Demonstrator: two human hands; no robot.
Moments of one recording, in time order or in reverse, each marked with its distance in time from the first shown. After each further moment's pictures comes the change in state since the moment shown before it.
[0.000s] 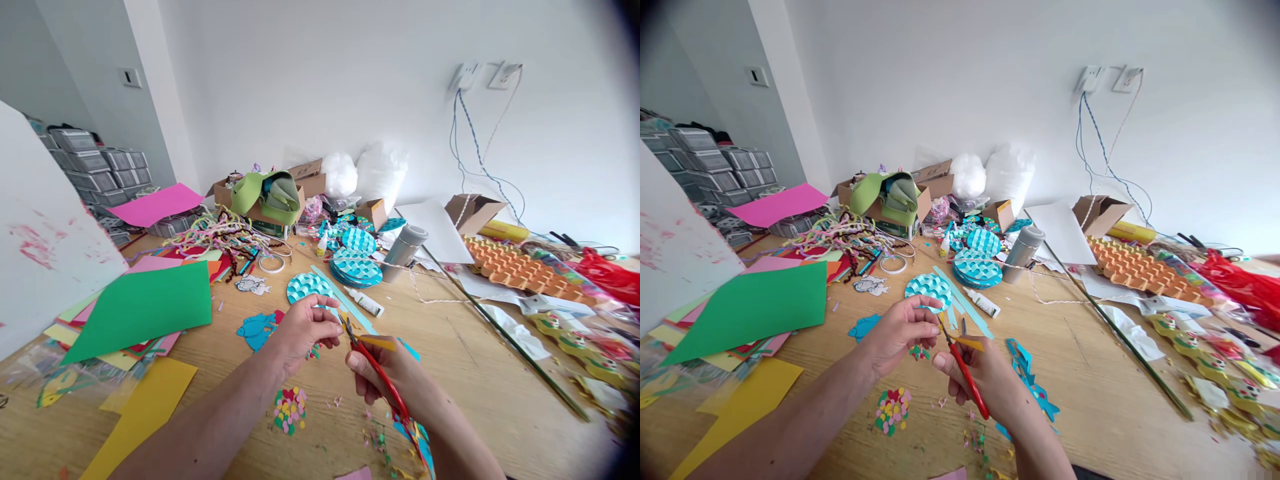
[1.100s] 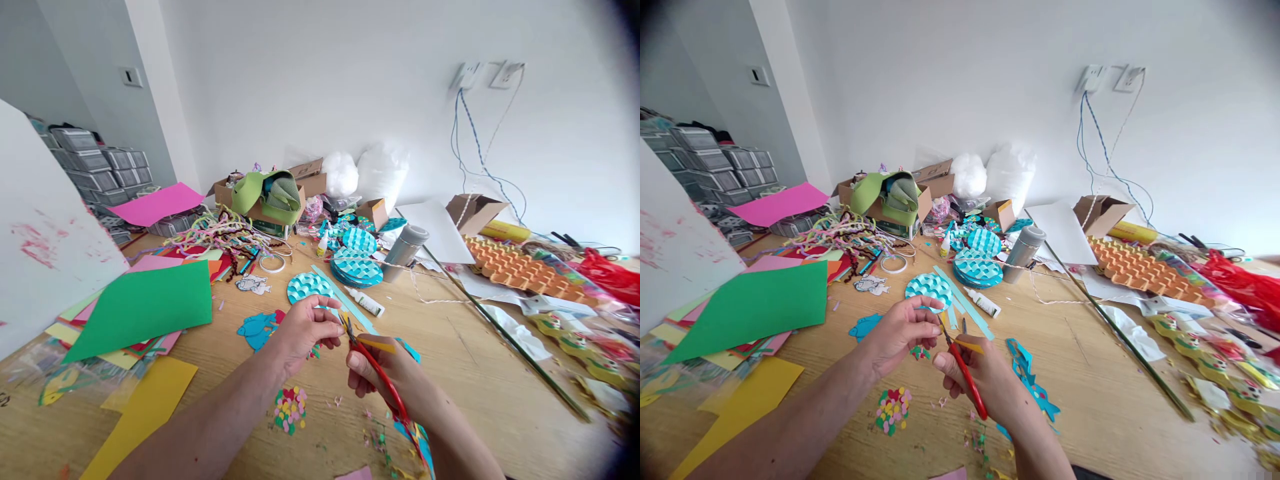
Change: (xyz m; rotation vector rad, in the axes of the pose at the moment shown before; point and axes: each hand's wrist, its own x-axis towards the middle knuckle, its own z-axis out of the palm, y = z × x) left_hand 0.000 -0.003 0.000 -0.015 -0.005 -0.009; right_hand 0.000 0.001 0.000 -0.012 -0.031 -0.085
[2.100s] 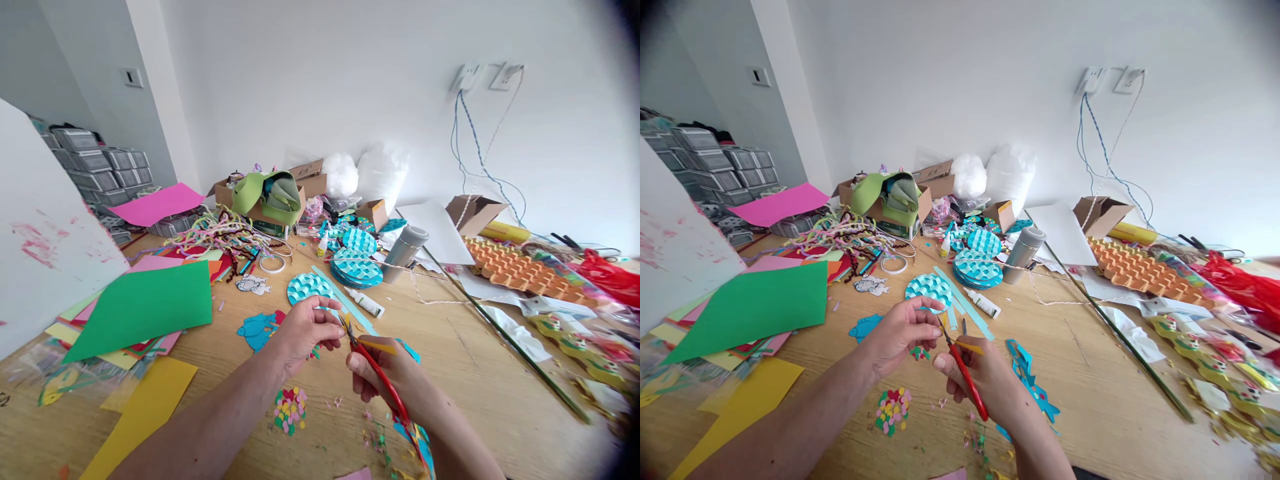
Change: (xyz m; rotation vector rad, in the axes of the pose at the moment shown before) left_hand 0.001 -0.001 -0.001 0.008 -0.009 -0.007; right_hand 0.001 -0.001 0.001 -0.009 0.025 0.053
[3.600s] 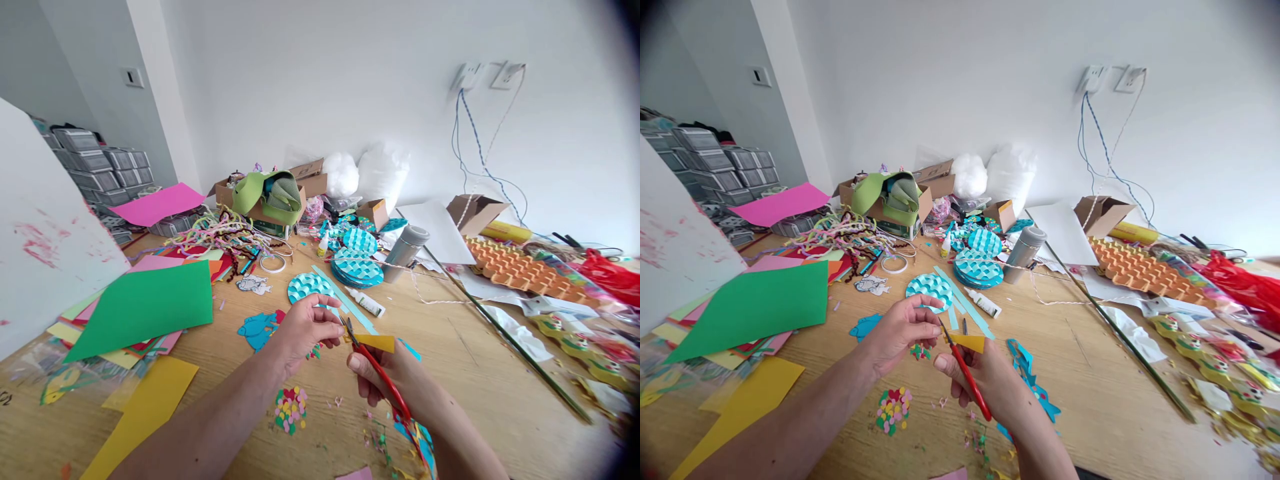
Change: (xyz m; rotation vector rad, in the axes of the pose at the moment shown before) left_hand -0.002 0.003 0.001 0.022 0.016 0.025; right_hand -0.004 -0.007 -0.002 0.027 -0.038 0.064
